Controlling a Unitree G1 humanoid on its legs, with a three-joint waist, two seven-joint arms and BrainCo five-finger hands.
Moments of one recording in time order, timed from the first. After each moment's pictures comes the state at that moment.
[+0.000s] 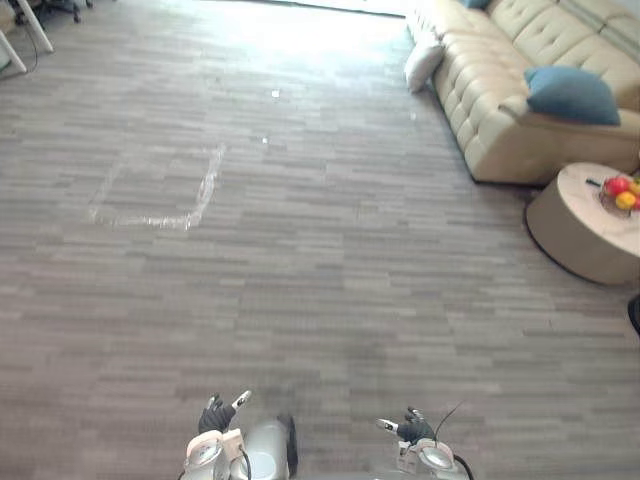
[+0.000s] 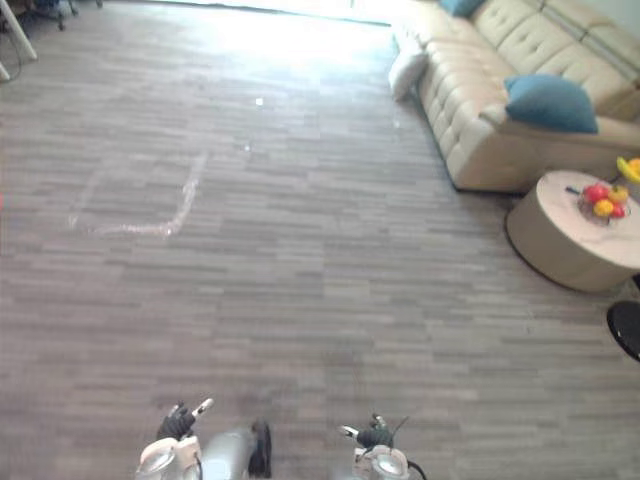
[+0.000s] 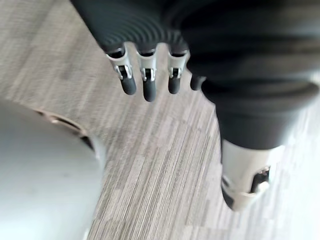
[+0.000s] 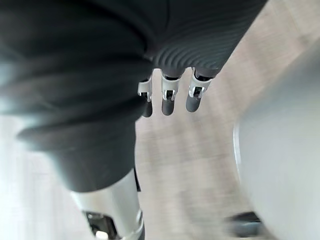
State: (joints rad) left arm 0.05 0.04 0.25 0.92 -0.08 -0.04 0.11; right arm 0.06 0.05 -0.19 0.90 0.02 -0.02 -0.12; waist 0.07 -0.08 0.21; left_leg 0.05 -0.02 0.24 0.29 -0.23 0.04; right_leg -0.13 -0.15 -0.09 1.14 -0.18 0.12
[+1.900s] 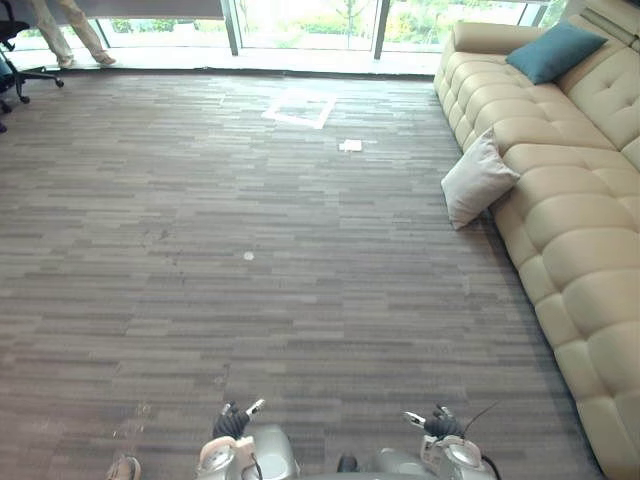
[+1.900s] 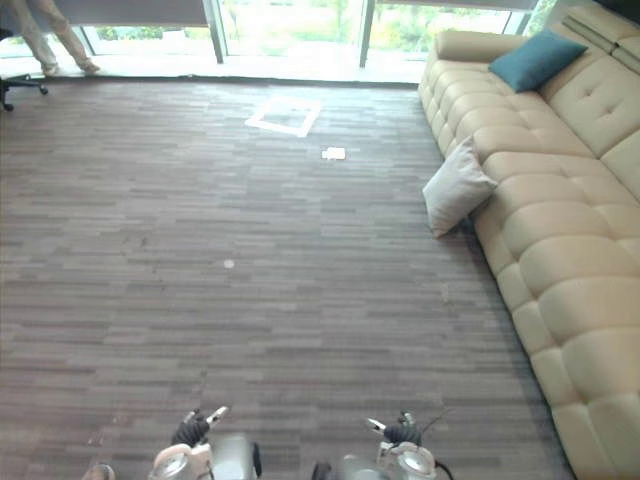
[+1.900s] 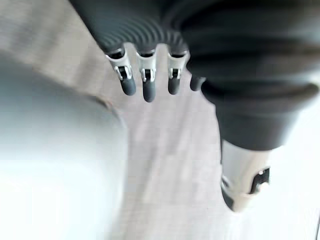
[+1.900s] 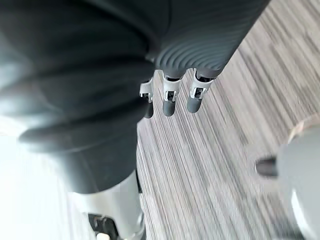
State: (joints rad) left arm 0.07 -0.01 0.26 0.85 -0.12 -0.08 0.08; right arm 0.00 0.00 -0.22 0.96 0.08 0.00 -0.11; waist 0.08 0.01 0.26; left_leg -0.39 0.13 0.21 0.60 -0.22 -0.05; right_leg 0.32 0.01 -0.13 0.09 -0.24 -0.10
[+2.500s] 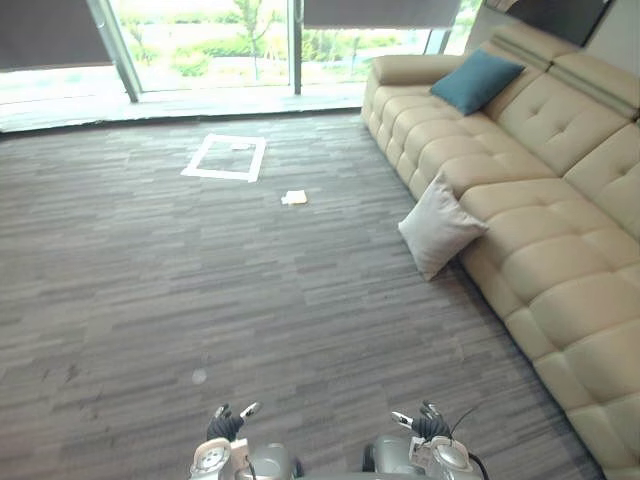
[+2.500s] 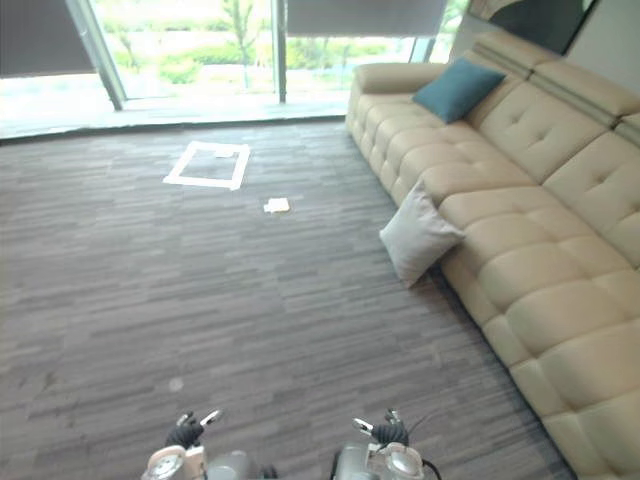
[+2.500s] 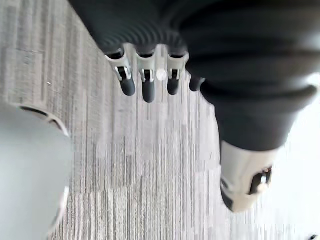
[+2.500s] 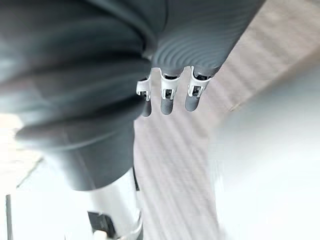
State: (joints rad) left arm 0.05 0.05 0.18 0.98 -0.05 -0.04 0.10; right arm 0.06 0.00 -0.24 0.90 0.04 -0.02 -0.11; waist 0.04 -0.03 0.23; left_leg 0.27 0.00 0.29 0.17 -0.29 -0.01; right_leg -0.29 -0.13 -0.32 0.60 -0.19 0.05
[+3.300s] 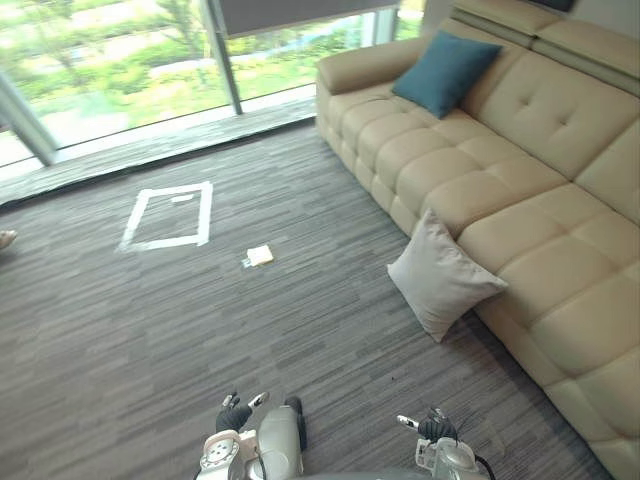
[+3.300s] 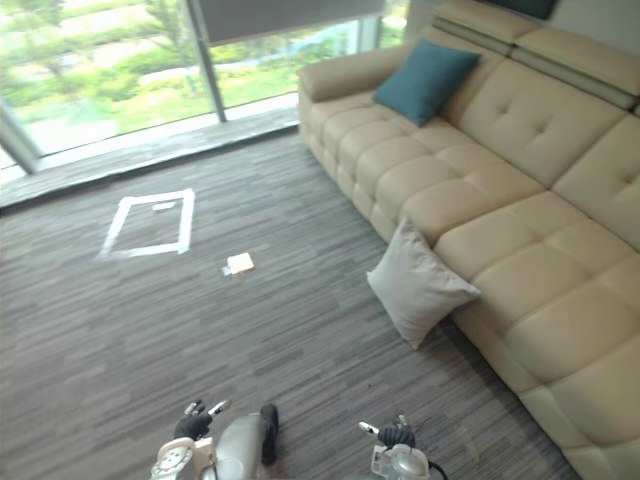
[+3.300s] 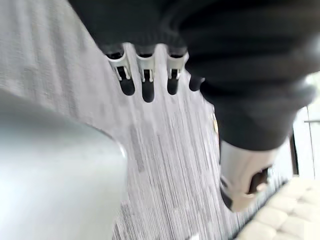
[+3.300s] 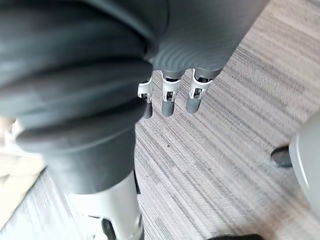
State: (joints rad) left arm 0.08 0.00 0.25 0.88 -0.02 -0.07 0.09; right arm 0.07 0.04 -0.15 0.90 0.06 0.01 -0.13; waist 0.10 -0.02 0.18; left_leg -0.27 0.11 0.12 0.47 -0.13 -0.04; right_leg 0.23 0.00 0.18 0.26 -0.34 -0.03
